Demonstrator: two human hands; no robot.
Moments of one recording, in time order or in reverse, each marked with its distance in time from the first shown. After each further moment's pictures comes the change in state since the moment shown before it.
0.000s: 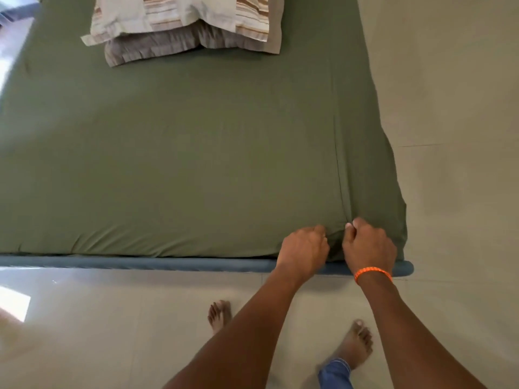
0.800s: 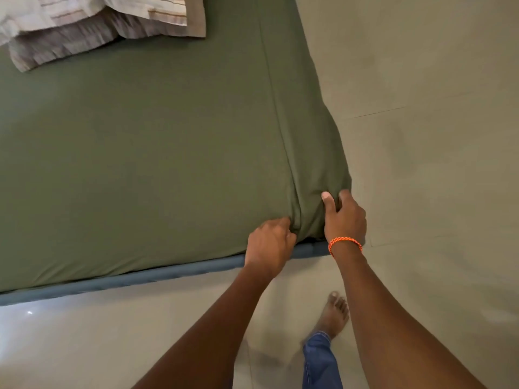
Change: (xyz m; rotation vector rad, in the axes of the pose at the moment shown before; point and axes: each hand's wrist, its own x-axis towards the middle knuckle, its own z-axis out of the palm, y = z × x) left_hand 0.012 0.034 0.030 0.049 0.008 -0.070; right_hand 0.042 0.065 0.012 0.375 0.048 0.298
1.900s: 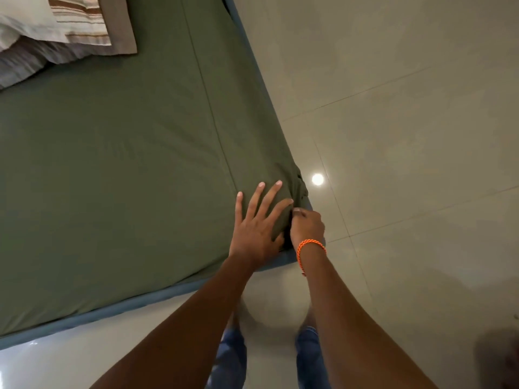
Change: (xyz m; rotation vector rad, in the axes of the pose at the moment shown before) left_hand 0.059 0.052 0.023 0.429 -0.037 0.357; right_hand 0.024 0.006 -0.024 0.378 -0.291 0.452
